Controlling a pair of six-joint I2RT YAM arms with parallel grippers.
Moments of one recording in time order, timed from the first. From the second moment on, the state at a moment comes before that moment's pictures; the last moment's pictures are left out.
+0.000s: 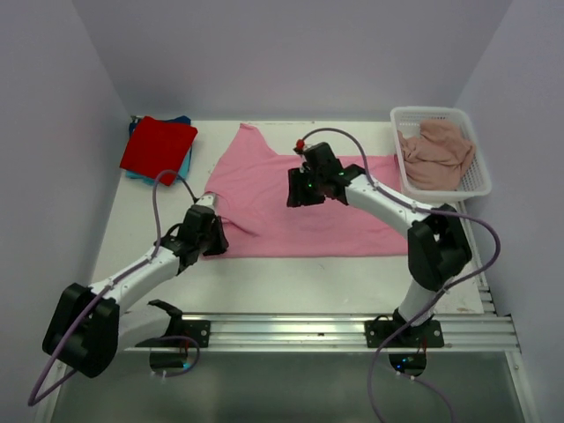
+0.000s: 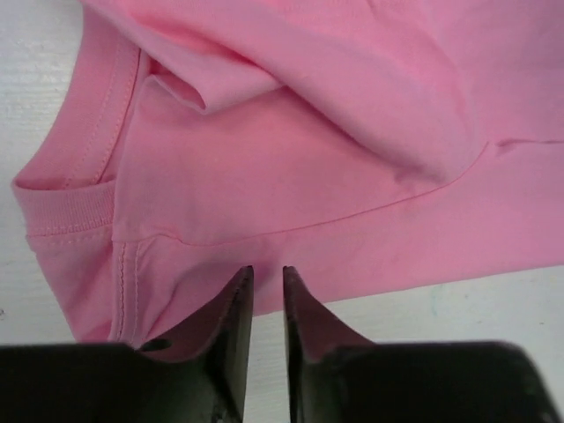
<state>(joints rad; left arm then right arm) -0.42 1.11 0.49 -0.22 -0.06 -0.50 0.58 1.72 1.31 -0.46 -0.12 0.39</state>
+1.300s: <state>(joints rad) -0.42 1.10 0.39 -0.16 -0.05 -0.51 0.75 2.41 2.05 -0.65 -0.23 0.32</state>
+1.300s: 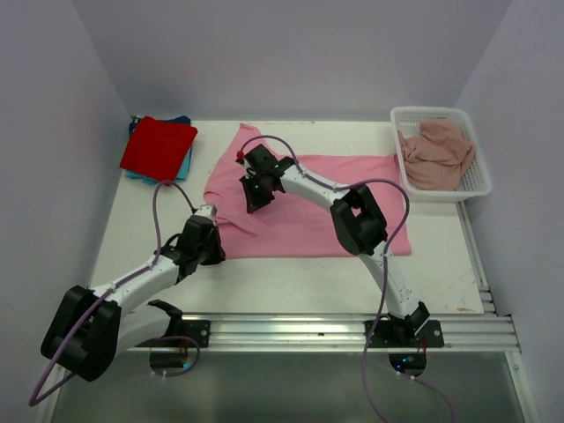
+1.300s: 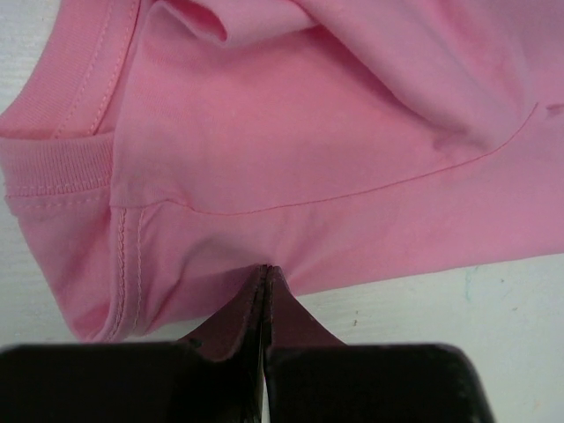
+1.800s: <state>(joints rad) -0.42 1.11 0.35 -0.07 -0.04 -0.53 0.75 2.33 1.92 -0.60 -0.17 0.32</state>
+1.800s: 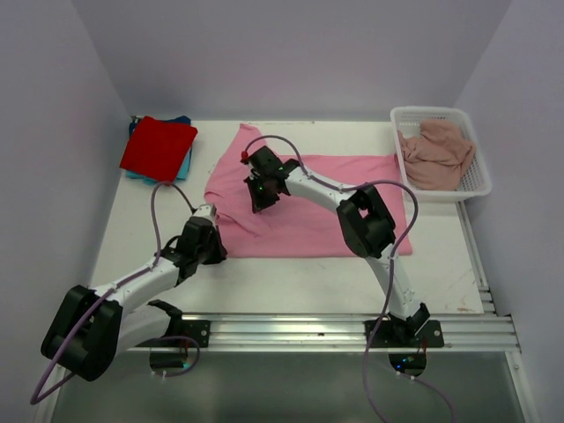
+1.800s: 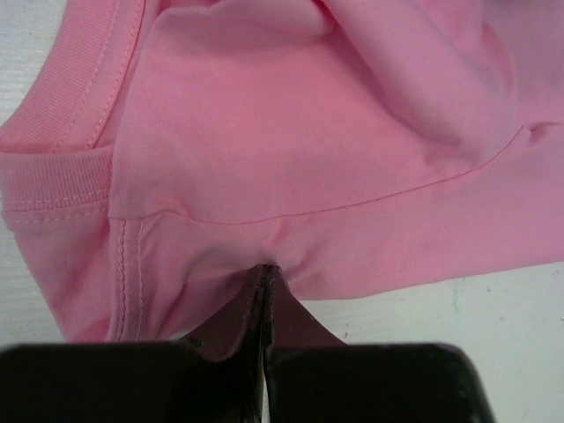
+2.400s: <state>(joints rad) -0.42 1.10 0.34 -0.09 -0.04 -0.57 0.76 2.19 1.87 -0.59 0.09 0.33</state>
